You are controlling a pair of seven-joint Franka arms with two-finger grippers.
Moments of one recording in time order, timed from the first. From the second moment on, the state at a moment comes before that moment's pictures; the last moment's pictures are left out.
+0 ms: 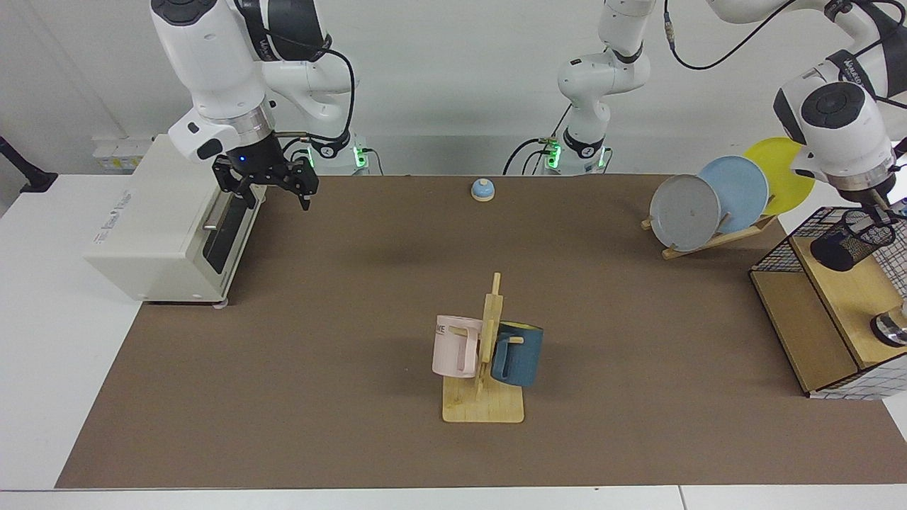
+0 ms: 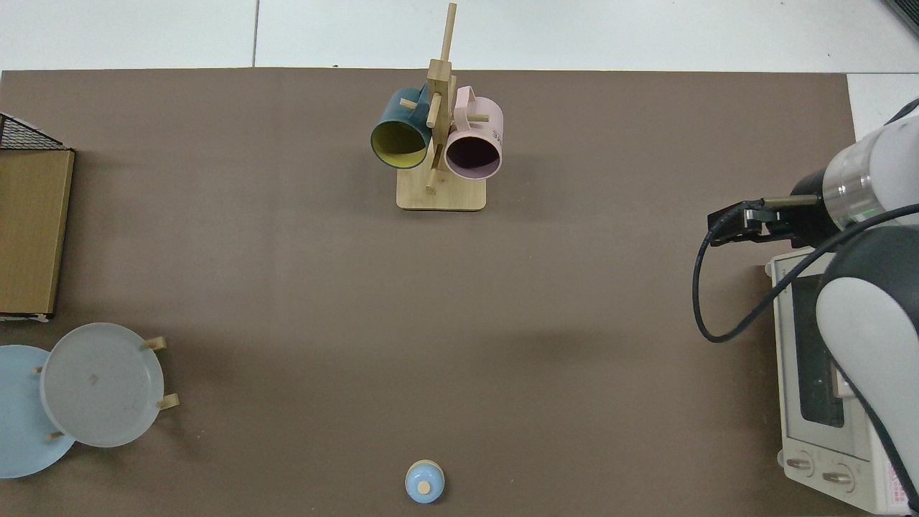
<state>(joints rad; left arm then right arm) 0.18 0.07 0.14 -1.86 0.89 2.13 1.62 0.02 0.04 0.10 -1.58 -0.02 1.61 0.17</state>
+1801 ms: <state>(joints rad) 0.20 0.08 0.16 -1.84 0.83 2.16 1.60 0.02 0.04 0.10 -1.58 -0.02 1.61 0.17</state>
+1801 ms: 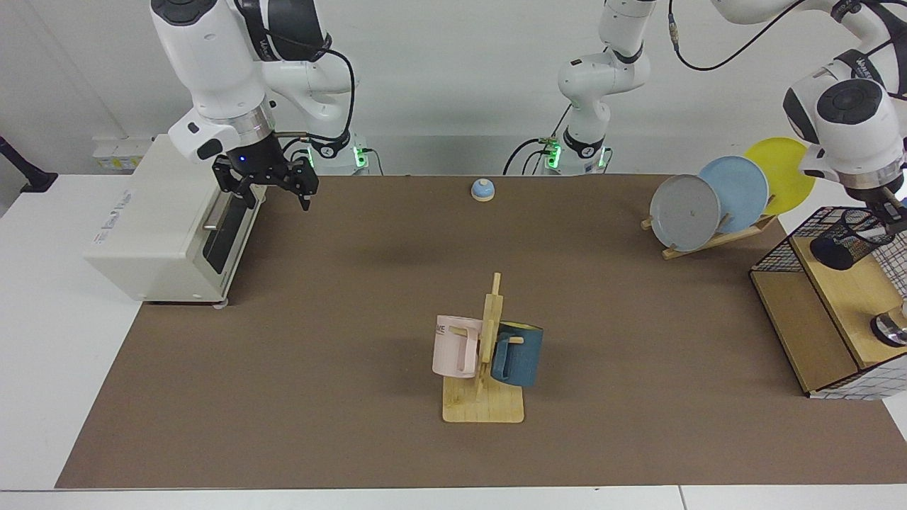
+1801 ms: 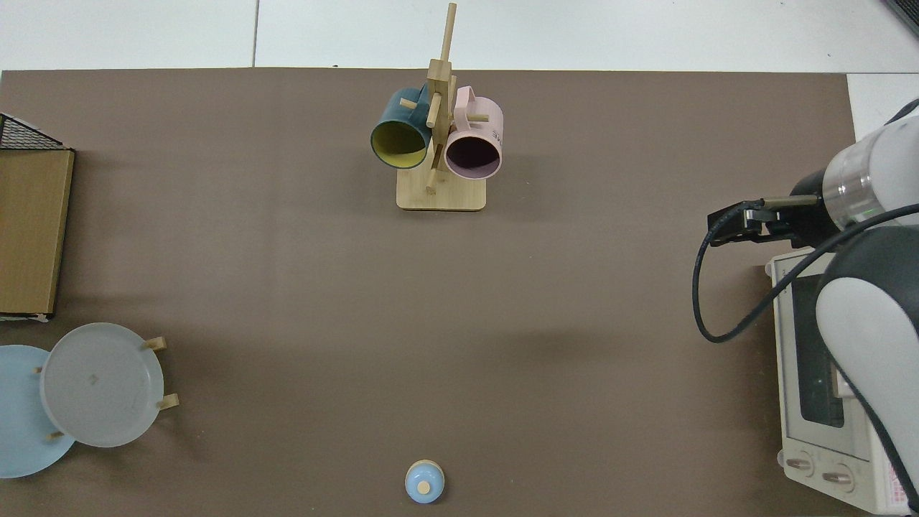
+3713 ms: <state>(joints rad) -0.04 -0.07 0.01 -1.59 -0.02 1.49 0.34 0.02 0.04 0.10 -1.58 -0.02 1.61 0.17</state>
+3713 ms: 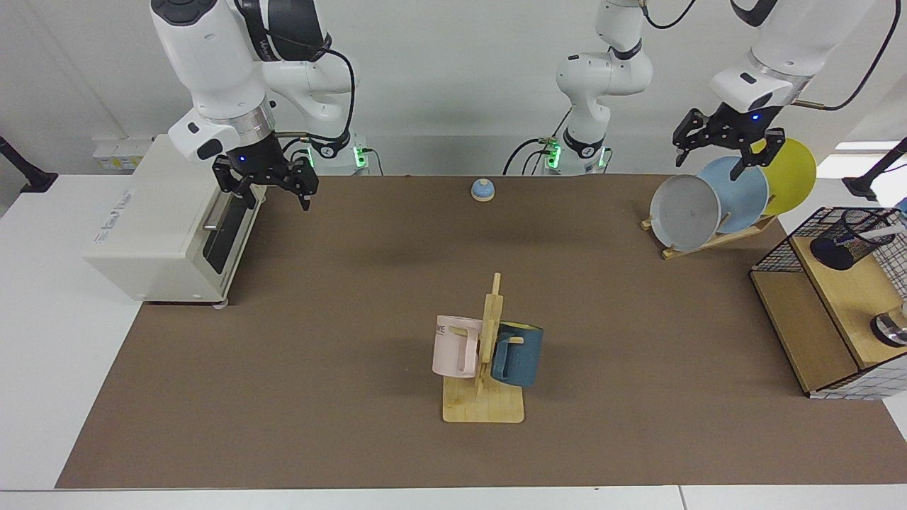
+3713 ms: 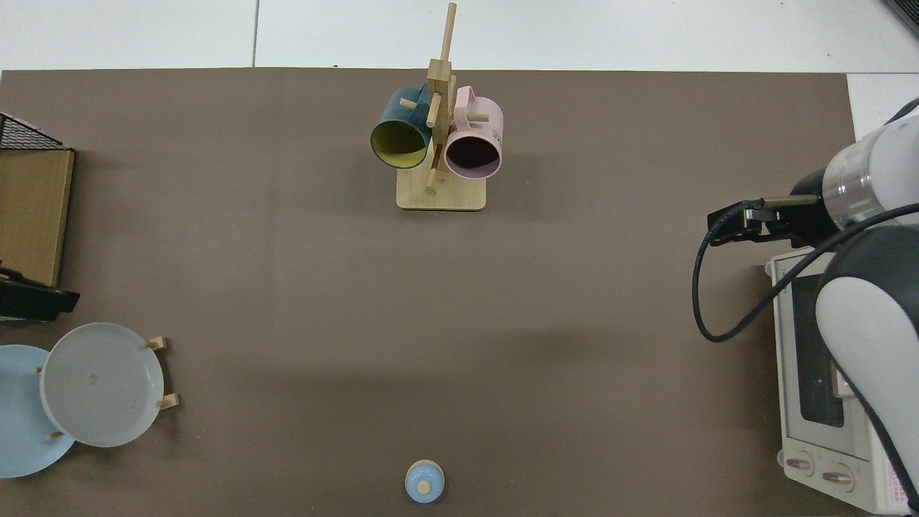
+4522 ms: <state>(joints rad) -0.08 -0.02 0.00 -1.52 -0.02 1.48 0.28 0.02 0.04 0.10 -1.58 -0.02 1.61 0.17</state>
